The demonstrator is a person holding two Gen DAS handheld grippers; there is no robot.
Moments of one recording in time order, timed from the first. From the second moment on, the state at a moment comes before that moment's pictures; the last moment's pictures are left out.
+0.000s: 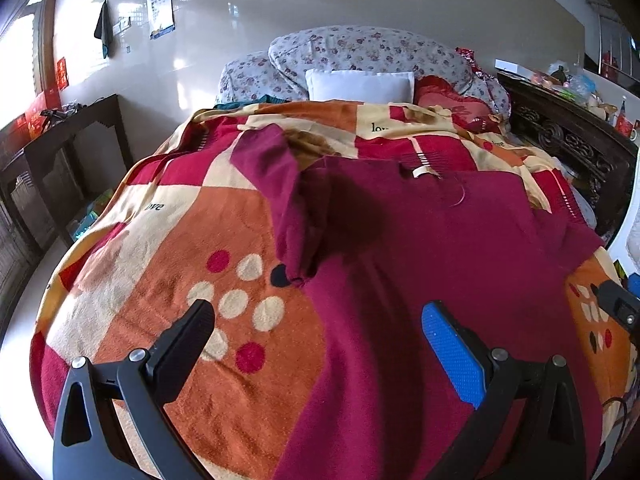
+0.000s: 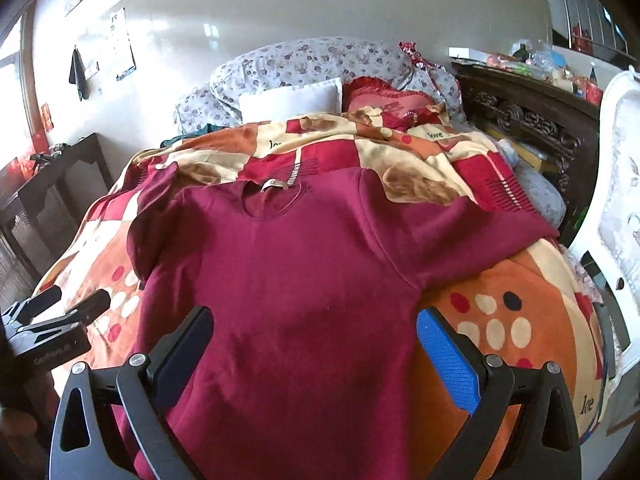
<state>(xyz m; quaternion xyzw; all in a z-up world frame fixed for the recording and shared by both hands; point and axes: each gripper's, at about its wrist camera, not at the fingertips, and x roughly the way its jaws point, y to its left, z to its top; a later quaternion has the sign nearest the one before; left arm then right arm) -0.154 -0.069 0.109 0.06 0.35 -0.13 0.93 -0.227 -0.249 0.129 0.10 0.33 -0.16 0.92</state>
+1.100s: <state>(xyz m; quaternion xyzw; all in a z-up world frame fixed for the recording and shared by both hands) -0.130 -0.100 0.087 0.07 0.38 -0.16 0.91 -0.181 -0.258 0.099 0.08 0.36 -0.18 0.91</state>
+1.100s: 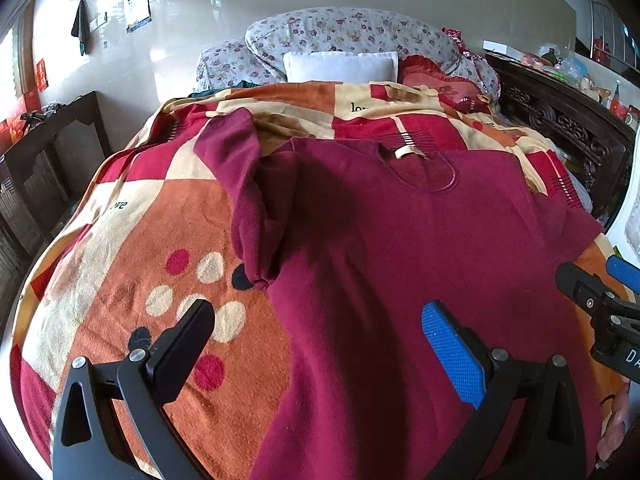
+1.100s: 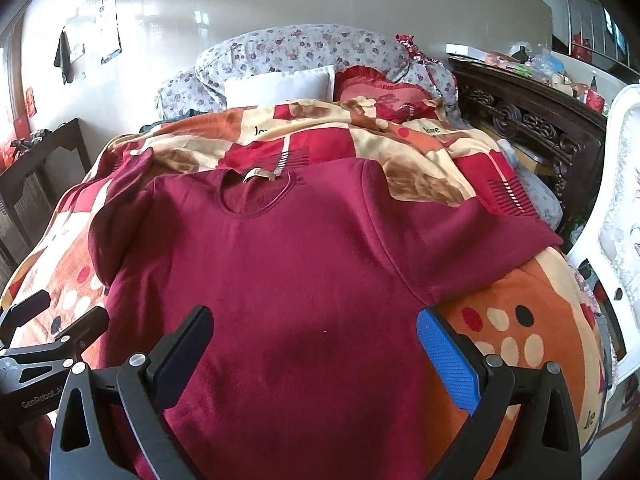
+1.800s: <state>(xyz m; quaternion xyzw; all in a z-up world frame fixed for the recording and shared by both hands) -0.113 -0.095 0.077 0.06 0.39 -0.15 0.91 -0.161 -0.257 0.083 0.08 0.37 -0.18 0.91</state>
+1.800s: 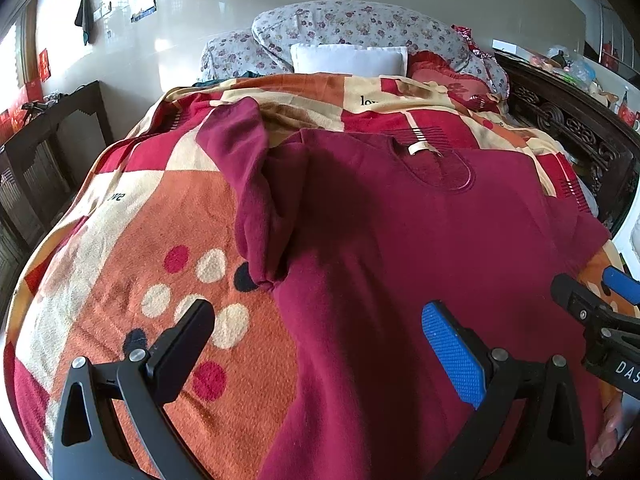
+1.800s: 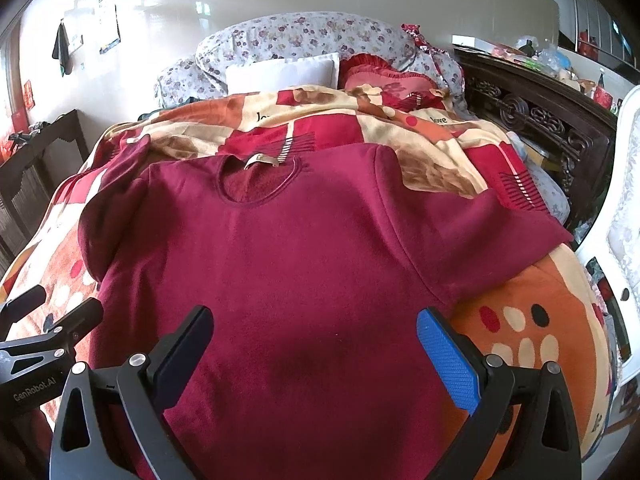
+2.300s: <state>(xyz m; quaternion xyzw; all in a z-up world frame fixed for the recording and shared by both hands) -0.097 -0.089 0.070 0.06 0.40 -0.15 0.90 -0.141 -0.249 0.072 0.08 0.38 -0.17 0.90</state>
